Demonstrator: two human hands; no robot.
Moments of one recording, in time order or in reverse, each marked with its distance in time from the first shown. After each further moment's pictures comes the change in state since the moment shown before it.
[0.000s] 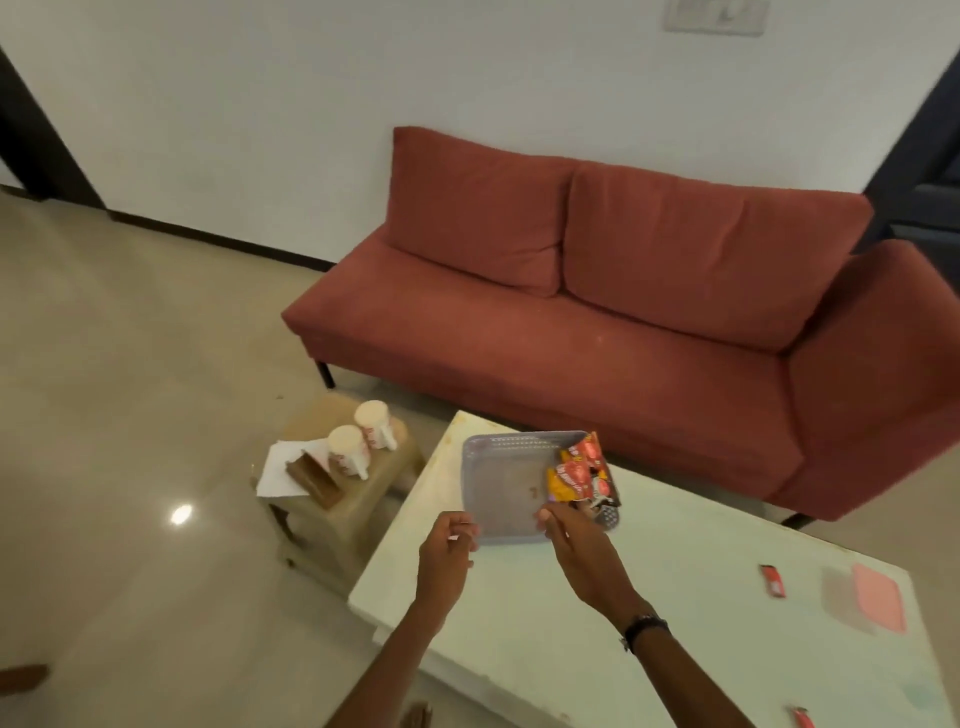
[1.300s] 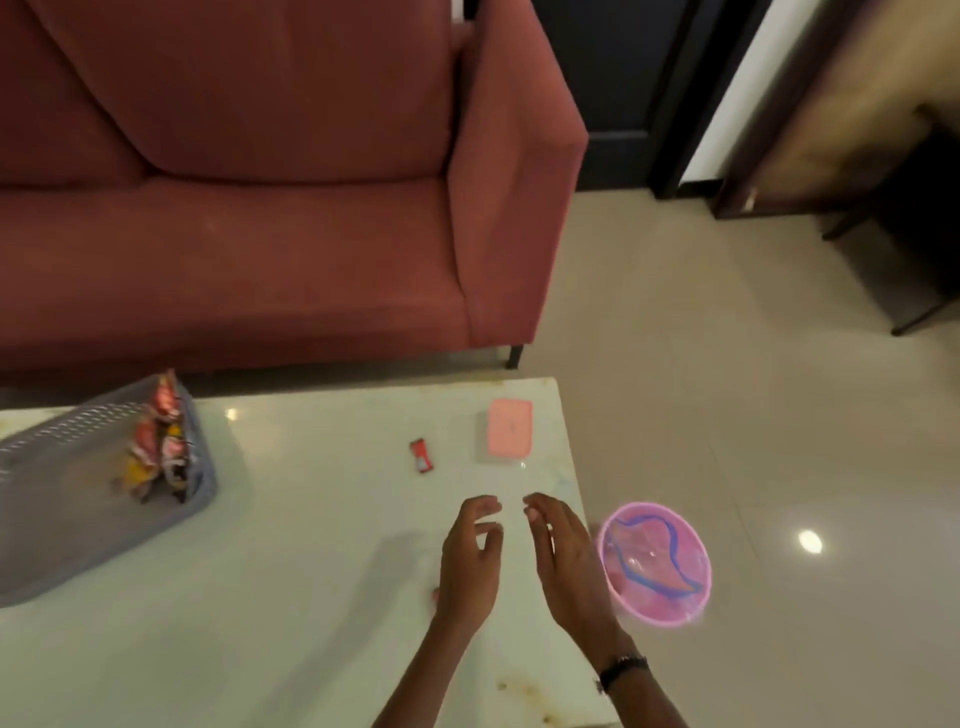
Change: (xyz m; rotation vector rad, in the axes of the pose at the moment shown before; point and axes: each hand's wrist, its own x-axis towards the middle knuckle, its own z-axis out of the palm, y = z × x) left_hand -0.131 -0.102 0.627 0.381 -0.468 0.116; right_hand -0.166 0.506 -0.268 0.057 0.450 0.350
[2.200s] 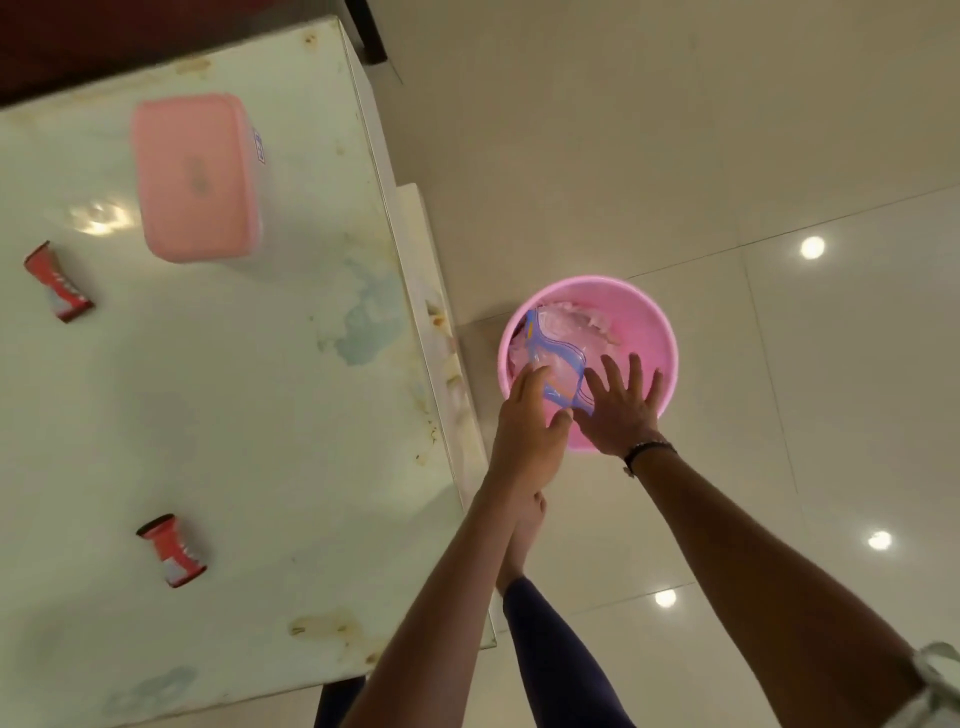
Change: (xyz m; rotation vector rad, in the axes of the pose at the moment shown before) left_hand 0.075 -0.148 0.344 0.287 -0.470 -0.204; right_hand 0.031 0.454 0.022 -0.710 -0.711 0.486
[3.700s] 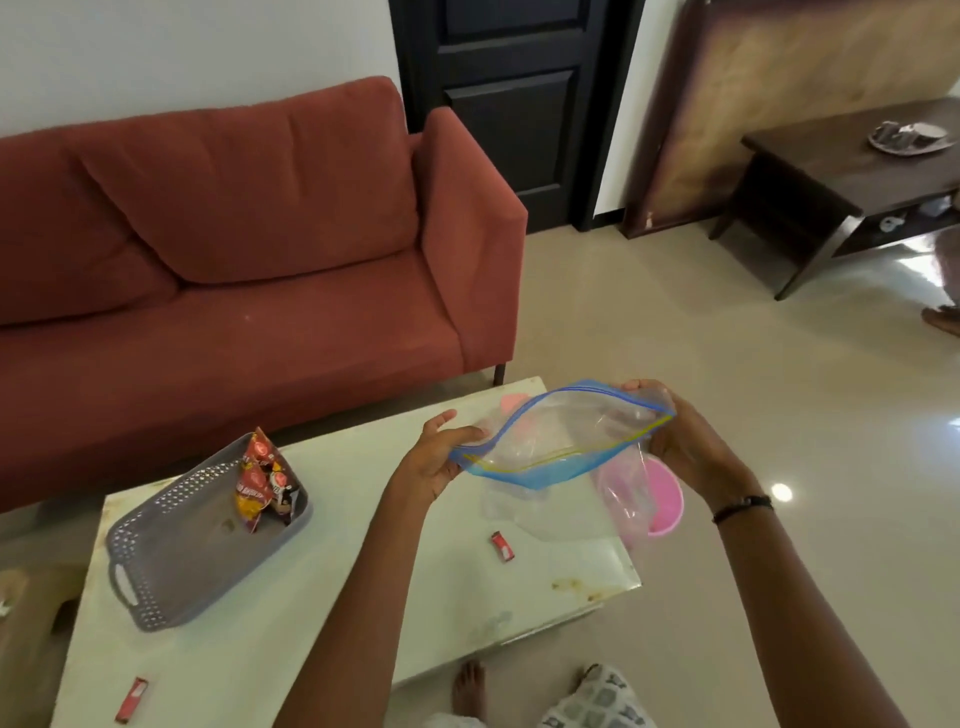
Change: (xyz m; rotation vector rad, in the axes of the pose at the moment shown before) left_hand -0.403 0.071 -0.459 -0.851 -0.031 0.043; right_hand -0.542 -0.246 -0.285 1.696 0.360 -0.561
